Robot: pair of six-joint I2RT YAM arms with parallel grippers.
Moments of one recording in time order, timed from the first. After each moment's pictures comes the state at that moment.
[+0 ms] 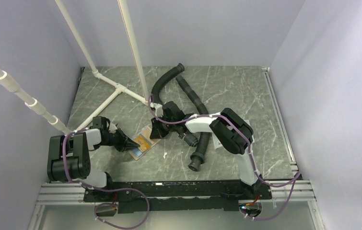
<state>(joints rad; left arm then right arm) 0.15 1.46 0.49 -0.30 0.75 -0.72 0.84 2.10 1.24 0.18 -0.54 0.33</state>
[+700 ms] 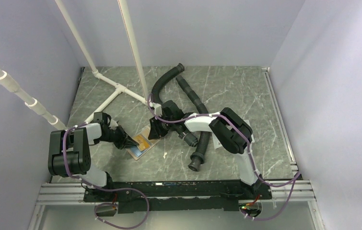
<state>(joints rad) 0.13 1.54 0.60 -0.42 0.71 -0.63 0.83 2.11 1.26 0.17 -0.58 0.33</state>
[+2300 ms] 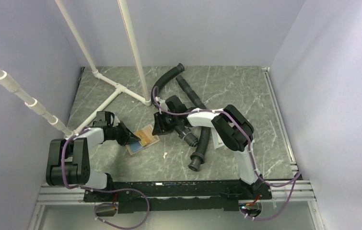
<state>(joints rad) 0.05 1.41 0.53 -0.22 0.61 -0.72 0.77 2.12 1.31 0.06 -0.58 0.41</state>
